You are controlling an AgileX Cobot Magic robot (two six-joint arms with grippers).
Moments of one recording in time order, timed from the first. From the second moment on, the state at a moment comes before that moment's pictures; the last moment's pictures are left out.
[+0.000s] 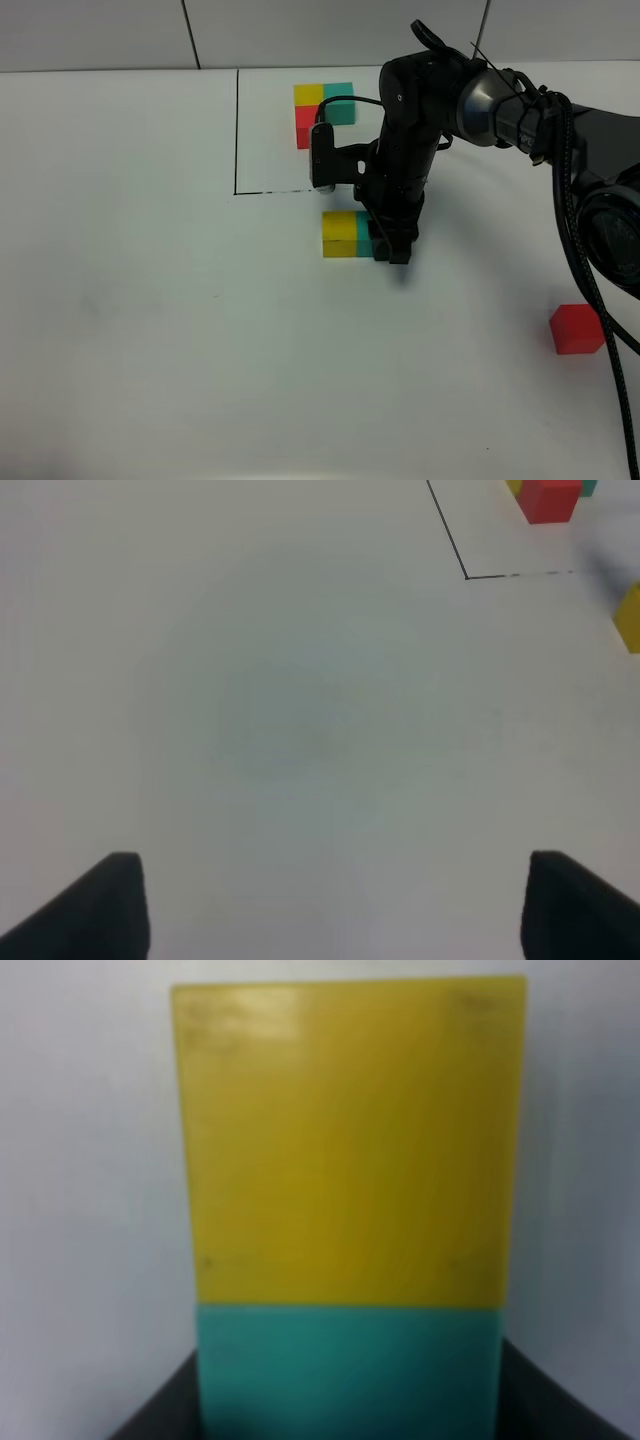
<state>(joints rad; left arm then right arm) 0.03 0.00 -0.50 -0.09 1.04 0.07 0.49 2.36 -1.84 0.12 1.07 -1.11</state>
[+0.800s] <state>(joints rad) 0.03 0.00 -0.50 -0.09 1.04 0.07 0.49 2.36 -1.84 0.12 1.07 -1.16</state>
